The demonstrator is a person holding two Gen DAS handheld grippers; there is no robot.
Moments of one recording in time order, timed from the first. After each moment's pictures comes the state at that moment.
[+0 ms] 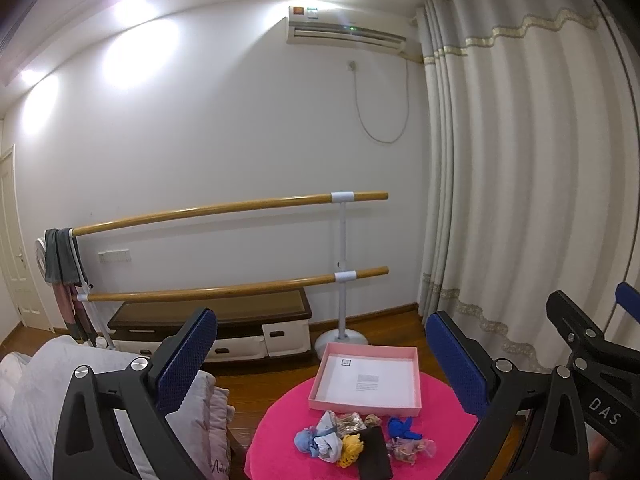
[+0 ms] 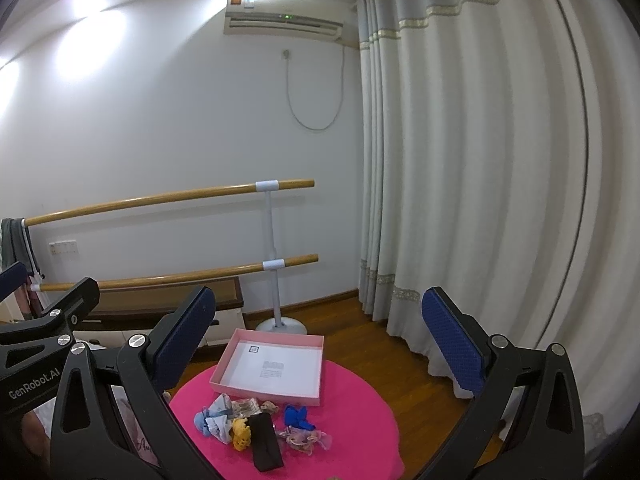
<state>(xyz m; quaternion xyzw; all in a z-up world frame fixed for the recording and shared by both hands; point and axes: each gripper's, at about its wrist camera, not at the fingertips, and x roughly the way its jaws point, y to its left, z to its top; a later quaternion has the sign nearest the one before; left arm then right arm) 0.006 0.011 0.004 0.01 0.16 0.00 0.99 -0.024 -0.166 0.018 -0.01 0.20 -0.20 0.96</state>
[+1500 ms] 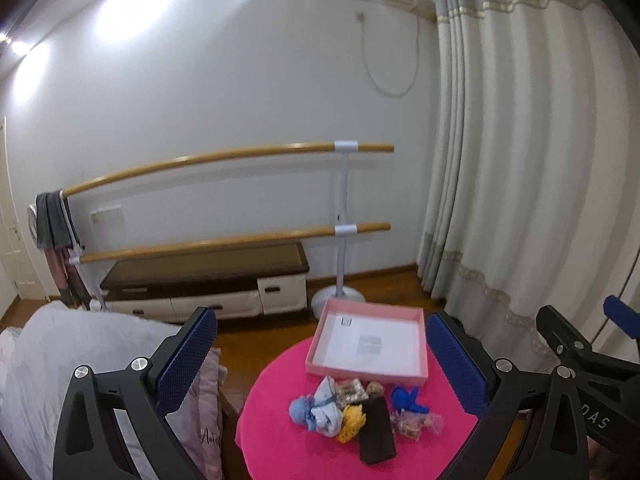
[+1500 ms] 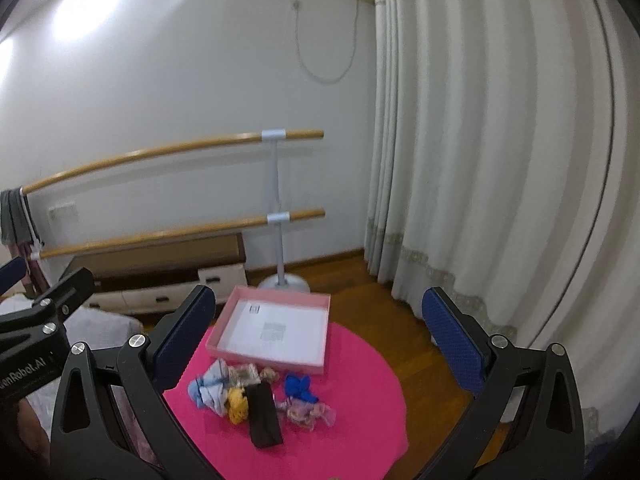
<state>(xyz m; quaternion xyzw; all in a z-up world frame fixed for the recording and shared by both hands) 0.052 0.037 -0.021 -0.01 0.25 0.00 0.97 0.035 -0.158 -0.036 0.00 0.31 -0.18 0.93</state>
